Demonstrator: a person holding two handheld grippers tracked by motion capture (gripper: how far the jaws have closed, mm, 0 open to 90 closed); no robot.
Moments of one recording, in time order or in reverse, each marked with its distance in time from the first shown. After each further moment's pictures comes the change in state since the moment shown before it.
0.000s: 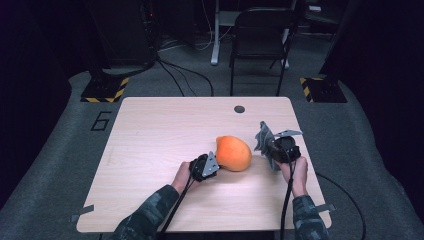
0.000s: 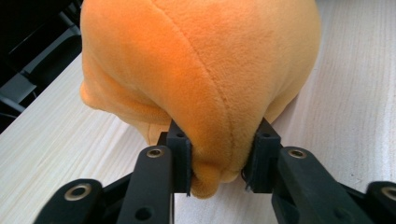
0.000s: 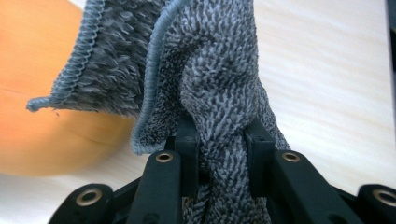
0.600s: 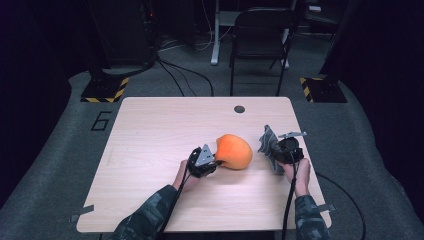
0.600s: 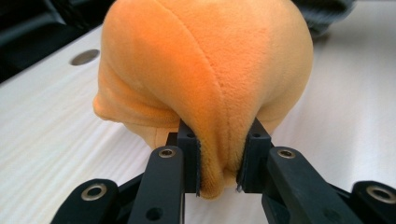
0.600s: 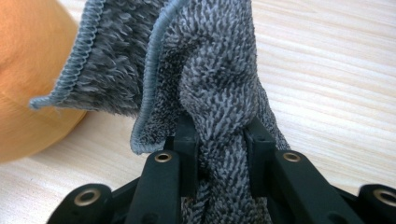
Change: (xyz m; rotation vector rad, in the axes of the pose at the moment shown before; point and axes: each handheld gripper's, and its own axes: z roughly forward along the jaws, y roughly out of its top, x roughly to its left) left arm 0.018 0.012 -0.011 -0.080 -0.107 -0.261; right arm -0.017 -0.009 0.014 0.038 0.022 0.056
